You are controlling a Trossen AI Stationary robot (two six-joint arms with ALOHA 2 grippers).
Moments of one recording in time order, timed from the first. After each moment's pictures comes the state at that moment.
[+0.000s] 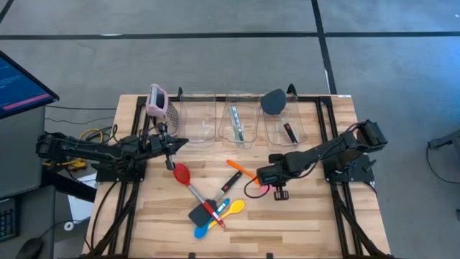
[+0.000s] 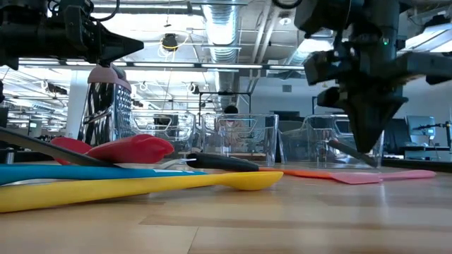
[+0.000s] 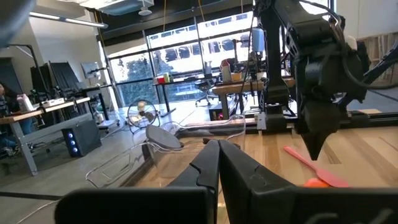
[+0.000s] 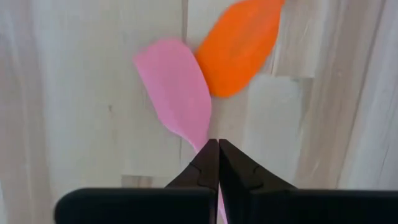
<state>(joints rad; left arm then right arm) -0.02 0.57 0.05 0.67 -0.31 0.21 0.26 1.65 1.00 -0.79 0.05 0.18</state>
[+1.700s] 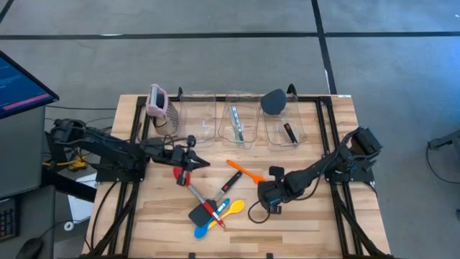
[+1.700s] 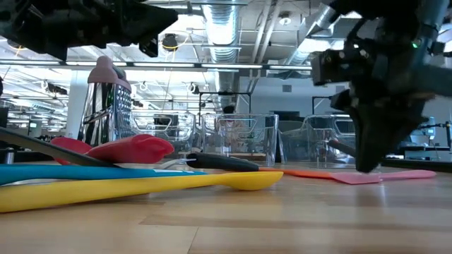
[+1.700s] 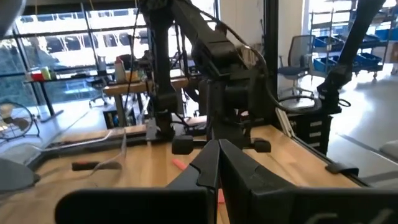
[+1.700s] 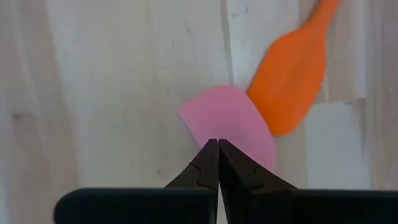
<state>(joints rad) -0.09 1.17 0.30 0.94 0.08 0.09 0.46 1.76 0.99 -0.61 0.25 0.53</state>
